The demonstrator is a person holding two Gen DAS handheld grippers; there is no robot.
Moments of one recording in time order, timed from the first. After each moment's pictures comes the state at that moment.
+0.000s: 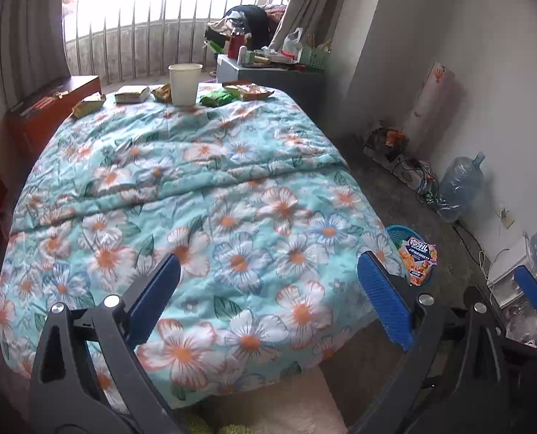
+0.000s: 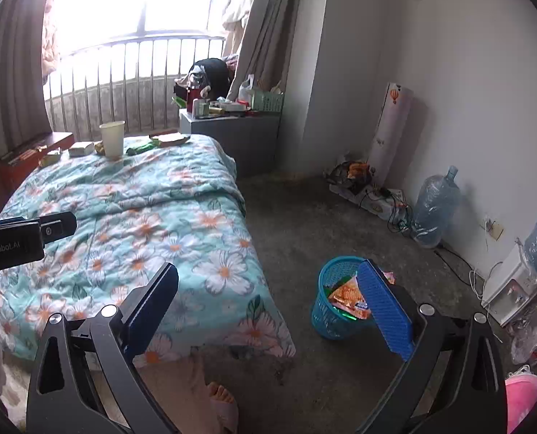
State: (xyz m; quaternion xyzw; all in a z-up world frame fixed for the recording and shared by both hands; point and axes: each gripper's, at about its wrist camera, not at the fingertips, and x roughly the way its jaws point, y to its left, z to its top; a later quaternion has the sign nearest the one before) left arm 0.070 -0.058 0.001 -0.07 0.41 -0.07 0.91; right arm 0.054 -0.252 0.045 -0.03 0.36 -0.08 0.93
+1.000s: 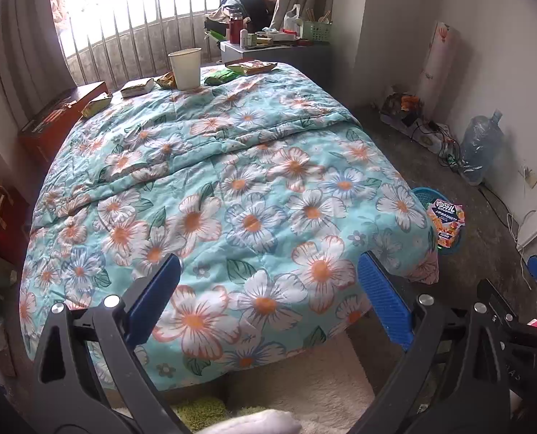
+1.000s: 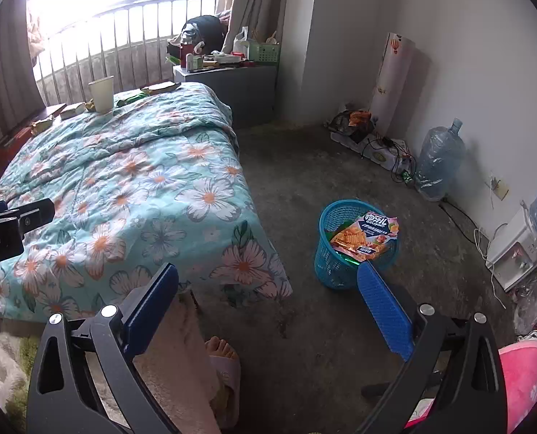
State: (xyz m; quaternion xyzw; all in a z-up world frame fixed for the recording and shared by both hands) left arm 0.053 -0.078 -0.017 0.01 0.43 -0.04 0.90; right arm 0.041 -0.278 0.015 0.00 0.42 -0.09 0.90
